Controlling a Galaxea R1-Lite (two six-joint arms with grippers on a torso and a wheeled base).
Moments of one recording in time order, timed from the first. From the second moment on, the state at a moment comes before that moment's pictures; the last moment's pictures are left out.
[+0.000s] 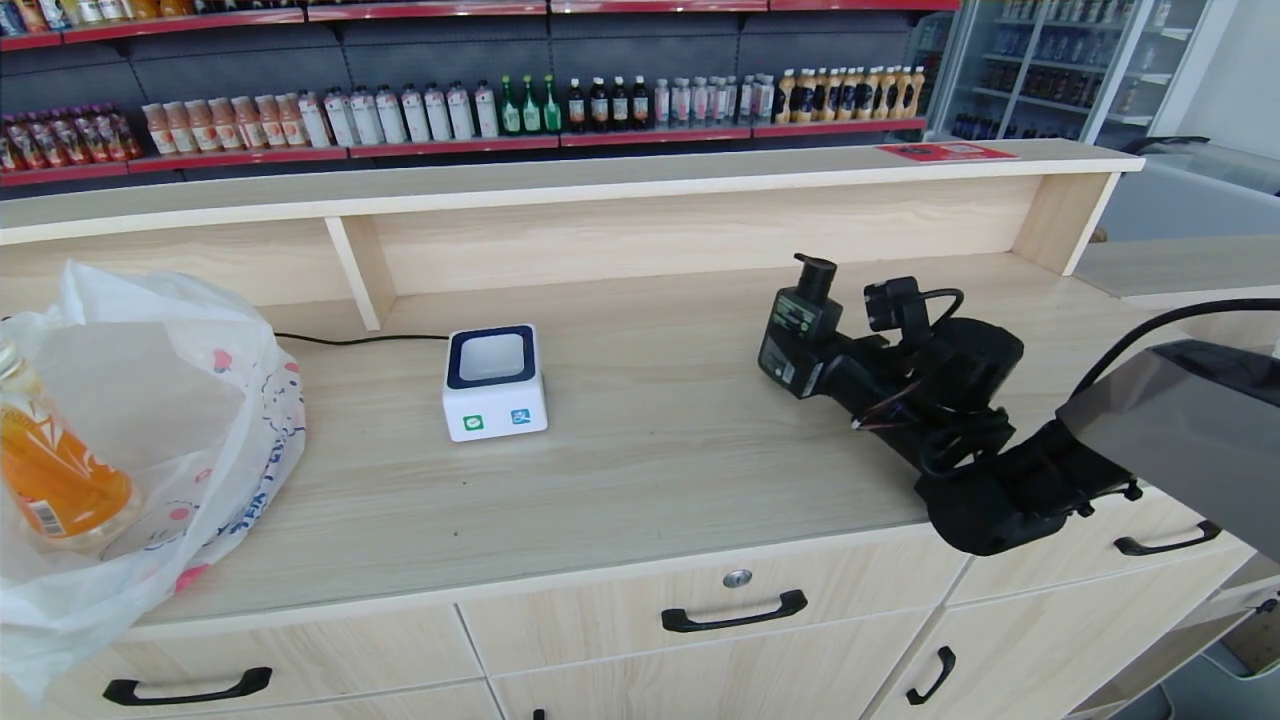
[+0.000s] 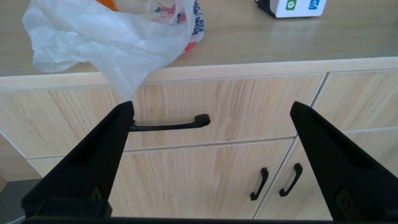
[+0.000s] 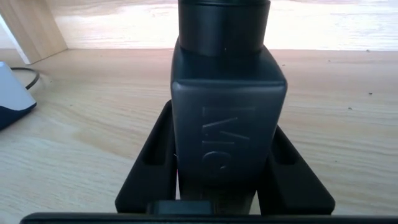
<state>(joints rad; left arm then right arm) 0.00 0.00 0.00 -0.01 0.00 0.05 0.31 2.23 -1.08 -1.37 0.17 0.07</state>
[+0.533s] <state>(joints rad) 0.00 0.00 0.00 0.00 0.00 0.04 0.32 2.11 -0.86 -1.51 0.16 0.05</state>
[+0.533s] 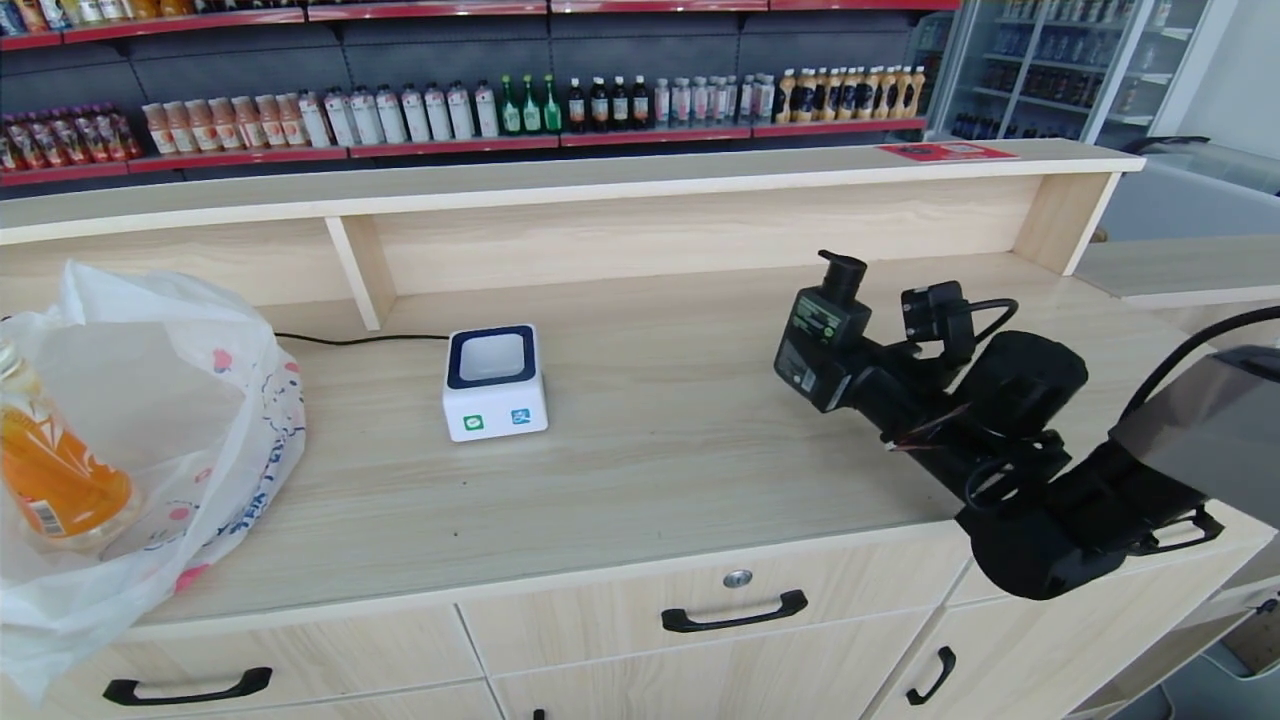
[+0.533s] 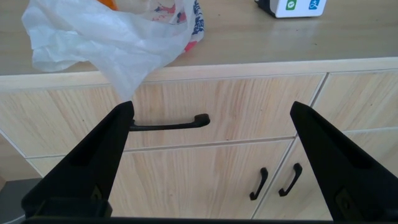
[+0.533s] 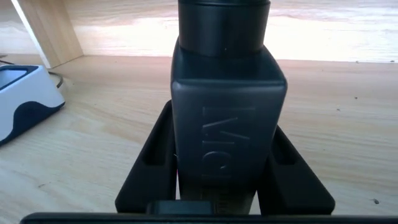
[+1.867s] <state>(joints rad) 0.00 0.00 0.00 0.00 0.00 0.01 0.76 1.56 -0.54 -1.54 0.26 0.41</state>
